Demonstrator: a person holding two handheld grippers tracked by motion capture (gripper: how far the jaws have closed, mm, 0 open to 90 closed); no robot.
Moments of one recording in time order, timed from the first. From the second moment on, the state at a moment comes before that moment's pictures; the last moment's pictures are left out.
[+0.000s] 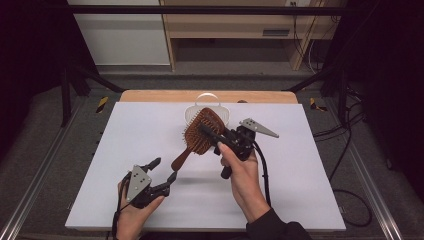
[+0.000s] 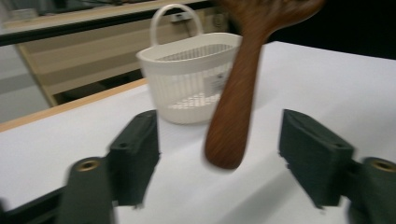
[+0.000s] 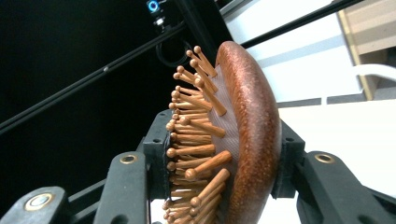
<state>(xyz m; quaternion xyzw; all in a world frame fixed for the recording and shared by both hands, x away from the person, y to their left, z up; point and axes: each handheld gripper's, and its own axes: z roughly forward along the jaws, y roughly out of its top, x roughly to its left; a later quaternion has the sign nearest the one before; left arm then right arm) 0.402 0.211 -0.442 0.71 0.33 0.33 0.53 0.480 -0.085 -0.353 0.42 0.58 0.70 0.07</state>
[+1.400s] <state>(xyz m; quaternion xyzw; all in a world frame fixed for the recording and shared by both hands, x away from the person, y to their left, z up) 0.414 0.254 -0.462 0.67 0.39 0.34 0.53 0.566 -0.114 -0.276 0.46 0.50 0.72 0.14</state>
